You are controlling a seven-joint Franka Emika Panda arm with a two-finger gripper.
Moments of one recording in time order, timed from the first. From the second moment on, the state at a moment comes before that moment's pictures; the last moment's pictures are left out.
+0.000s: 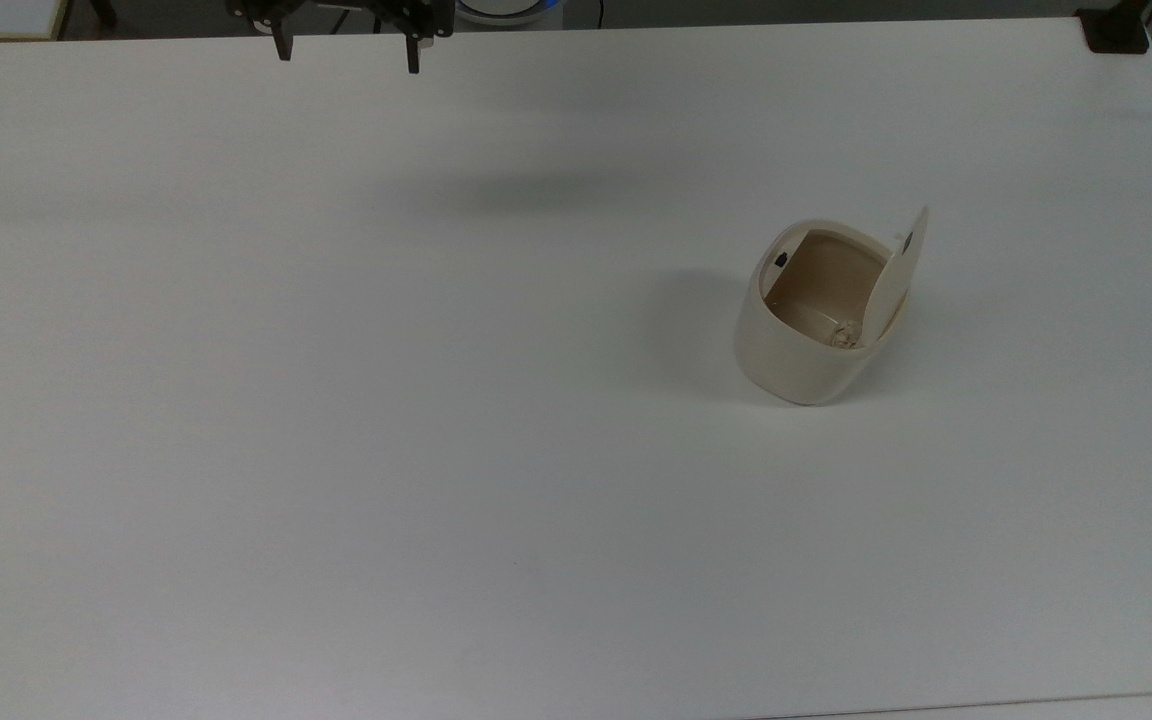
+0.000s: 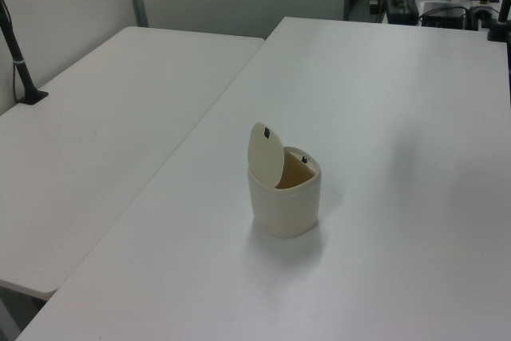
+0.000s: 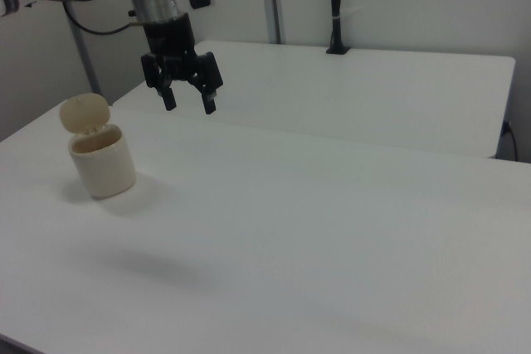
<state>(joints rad) 0.03 0.11 -0.07 -1.45 -0.10 1.53 -0.05</state>
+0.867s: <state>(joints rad) 0.02 0.12 -0.06 -1.45 -0.09 1.53 -0.05</state>
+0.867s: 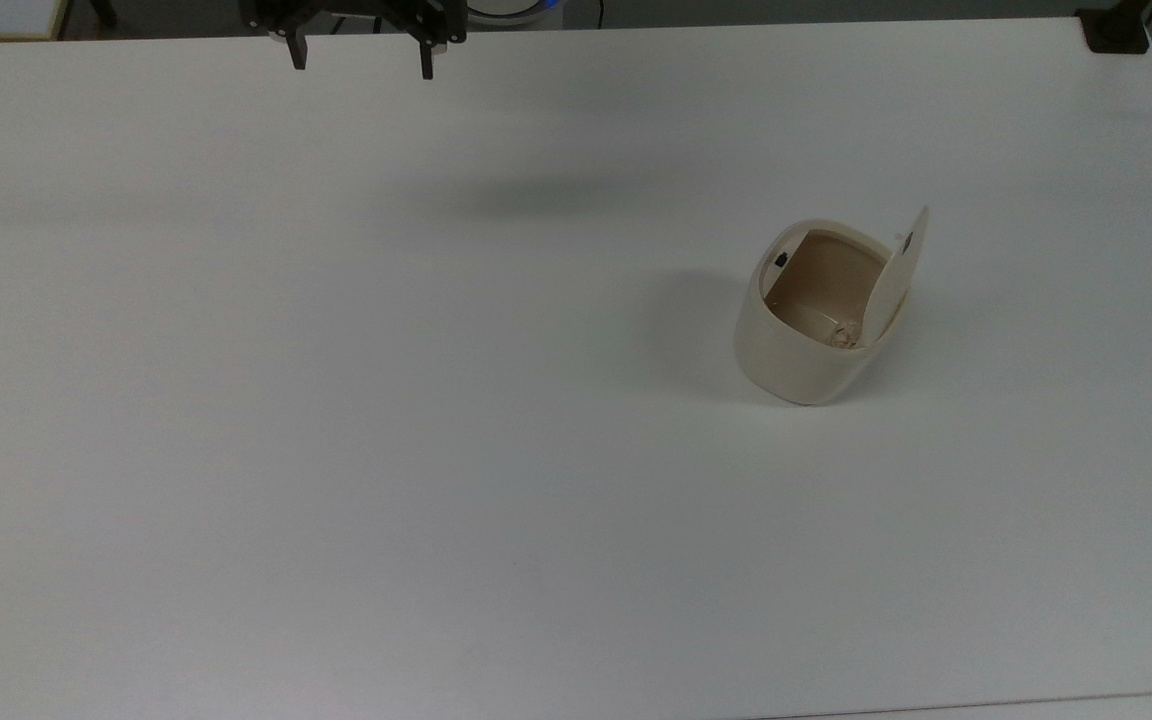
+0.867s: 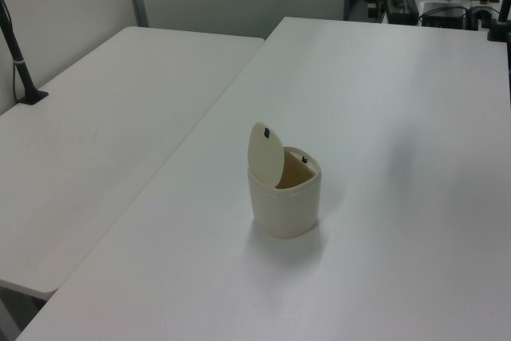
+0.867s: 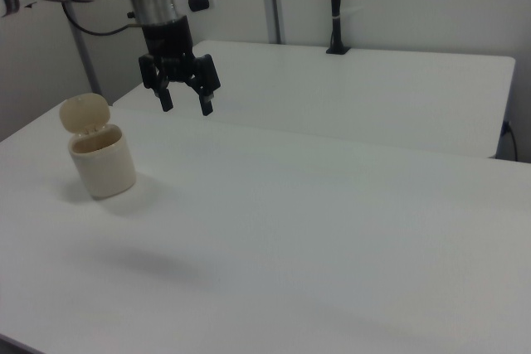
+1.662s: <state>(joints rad) 0.11 0.14 -0.05 -1.45 -0.01 1.53 -0.39</state>
